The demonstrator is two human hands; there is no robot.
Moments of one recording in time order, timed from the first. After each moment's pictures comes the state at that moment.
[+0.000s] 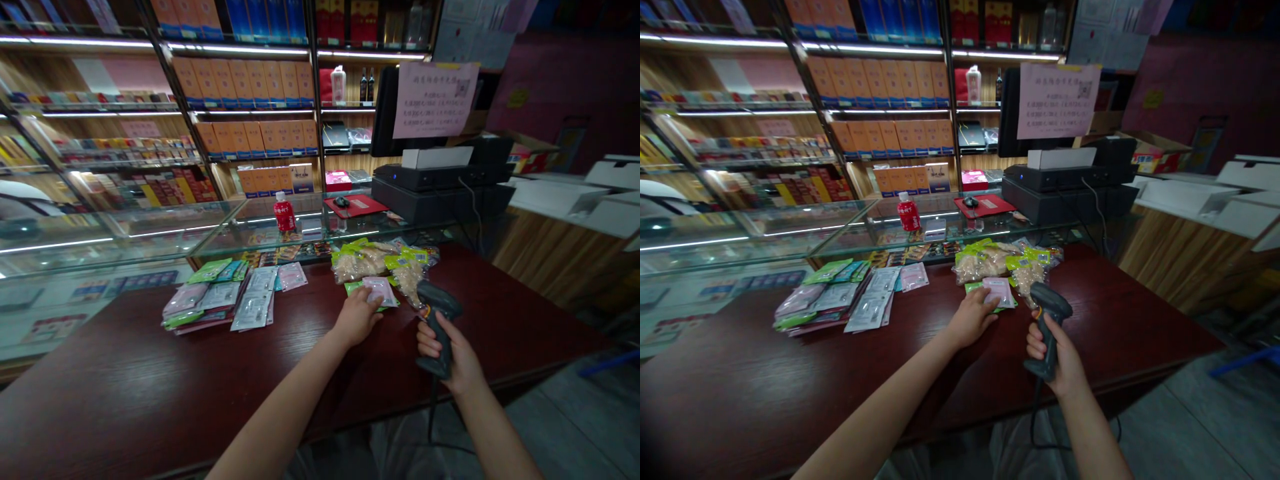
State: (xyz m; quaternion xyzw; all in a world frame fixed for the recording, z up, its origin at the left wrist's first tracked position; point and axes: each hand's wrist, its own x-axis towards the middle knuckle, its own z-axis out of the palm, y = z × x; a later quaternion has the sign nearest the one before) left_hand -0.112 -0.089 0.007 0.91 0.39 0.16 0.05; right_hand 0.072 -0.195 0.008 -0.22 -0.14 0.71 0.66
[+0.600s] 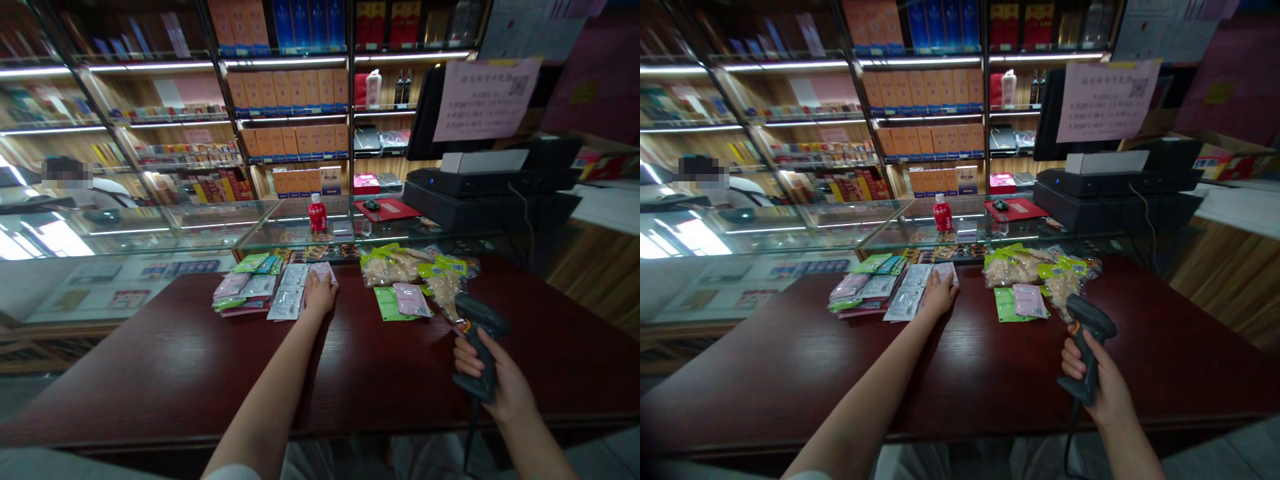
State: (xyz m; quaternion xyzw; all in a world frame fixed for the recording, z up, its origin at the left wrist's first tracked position) left_hand -0.236 -0.032 0.013 0.68 0.72 0.14 -0.02; right_hand 0.070 -0.202 0.009 -0.24 -0.12 0.71 0.65
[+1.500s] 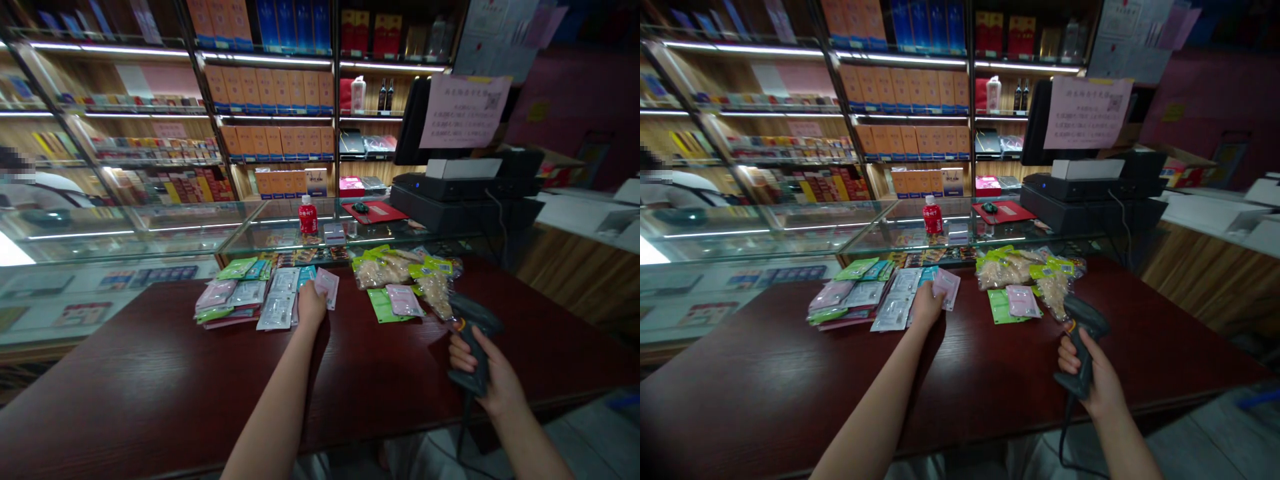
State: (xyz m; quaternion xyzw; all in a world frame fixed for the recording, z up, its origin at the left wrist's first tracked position) left_hand -0.244 -0.041 0.013 0.59 0.69 0.39 0.14; right_hand 0.065 -0.203 0.007 -0.26 -0.15 0.68 0.67
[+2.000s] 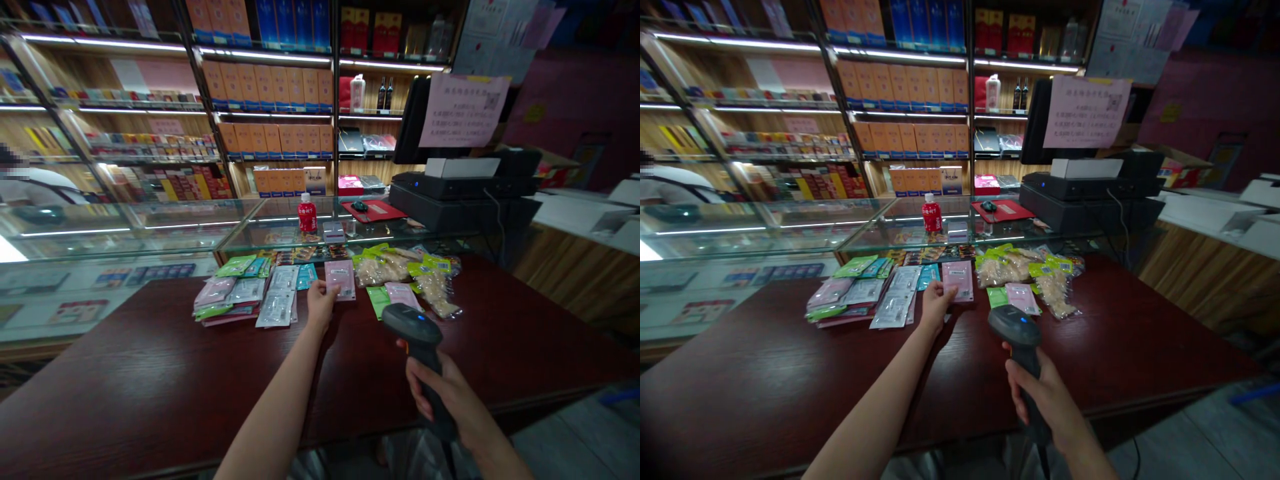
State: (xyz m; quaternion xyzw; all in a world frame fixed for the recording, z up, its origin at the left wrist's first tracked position) left_hand -0.215 -0.051 -0.001 0.44 0.46 0.63 0.43; right_hand -0.021 -0.240 0.035 -0.45 -0.35 0.63 0.53
